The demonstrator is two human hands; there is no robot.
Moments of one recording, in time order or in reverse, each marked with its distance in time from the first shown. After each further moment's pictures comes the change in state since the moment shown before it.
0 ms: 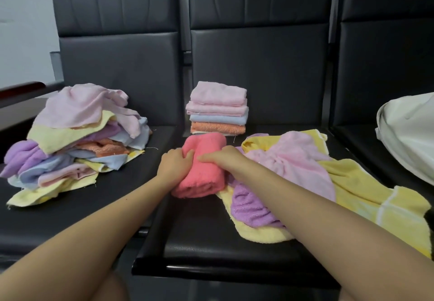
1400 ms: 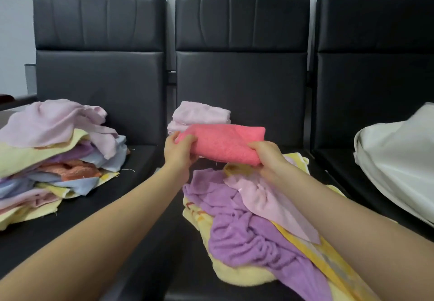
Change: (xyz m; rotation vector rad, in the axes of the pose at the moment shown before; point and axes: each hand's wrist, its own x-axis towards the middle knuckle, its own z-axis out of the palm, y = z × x) left_hand 0.021 0.102 -0.012 -1.333 0.080 -0.296; right_hand 0.037 0.022 -0.109 0.636 0.302 -0.059
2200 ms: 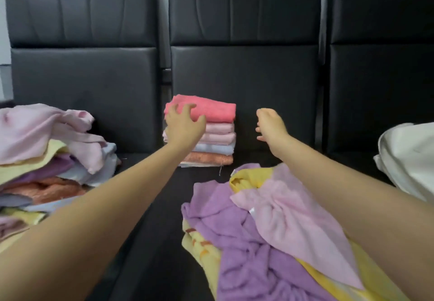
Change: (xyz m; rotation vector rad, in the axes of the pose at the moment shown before) left_hand 0.093 0.017 0.038 0.955 -0.020 0.508; right_hand 0.081 -0.046 0.022 -0.327 0.150 -0.258
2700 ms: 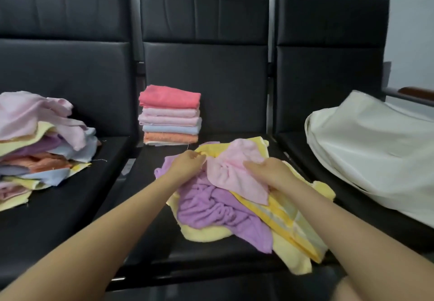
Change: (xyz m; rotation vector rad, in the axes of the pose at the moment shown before) left_hand -0.165 0.021 0.004 -0.025 -0.537 -0.093; right_hand -0.155 0.073 -0.131 -0.696 -0.170 0.129
